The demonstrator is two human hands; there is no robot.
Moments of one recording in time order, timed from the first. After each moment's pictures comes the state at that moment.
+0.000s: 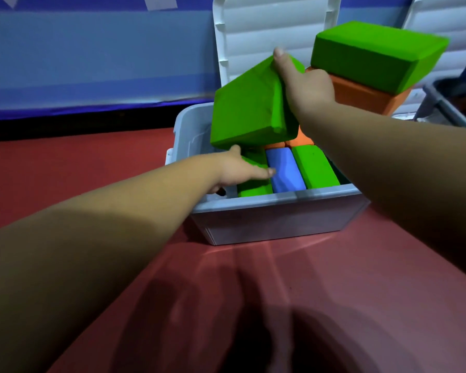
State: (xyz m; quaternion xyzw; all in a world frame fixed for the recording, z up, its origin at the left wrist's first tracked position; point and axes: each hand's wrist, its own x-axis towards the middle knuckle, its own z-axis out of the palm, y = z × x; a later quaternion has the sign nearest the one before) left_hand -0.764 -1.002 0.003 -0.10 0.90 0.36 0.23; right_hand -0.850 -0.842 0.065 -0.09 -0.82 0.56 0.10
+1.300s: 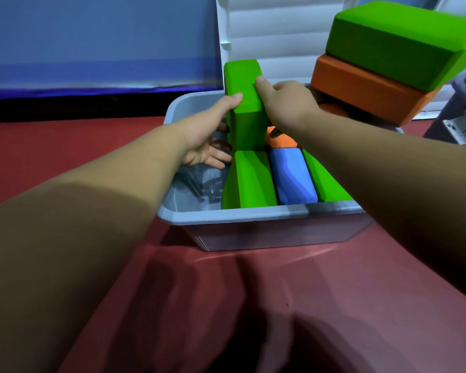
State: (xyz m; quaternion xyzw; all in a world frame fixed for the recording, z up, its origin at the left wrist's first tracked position) left_hand -0.841 -1.047 0.006 -0.17 0.76 0.58 0.24; right_hand -0.900 -0.872 0.015 0.06 -0.92 0.38 0.00
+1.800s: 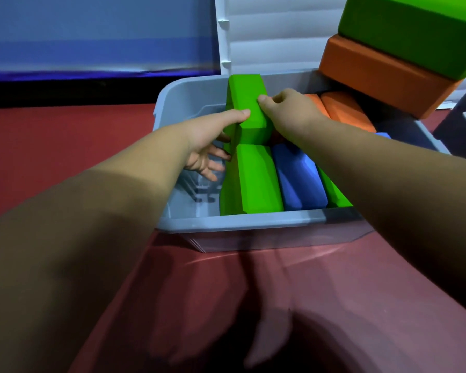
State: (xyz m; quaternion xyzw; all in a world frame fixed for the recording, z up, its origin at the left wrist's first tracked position) left_hand -0.870 -1.056 -0.041 -0.22 0.73 0.57 0.31; right_hand -0.924 -0.867 -0.032 0.05 -0.95 0.31 -0.05
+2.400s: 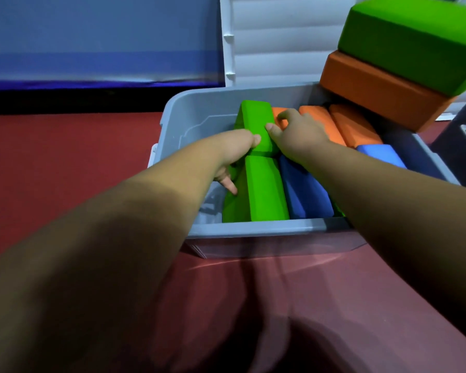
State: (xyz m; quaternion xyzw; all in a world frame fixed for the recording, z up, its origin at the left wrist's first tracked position) left_hand -0.861 -1.003 -0.035 -0.23 0.78 0.52 0.27; right_hand -0.926 -0.851 -0.059 0.04 -0.97 0.23 -0.03
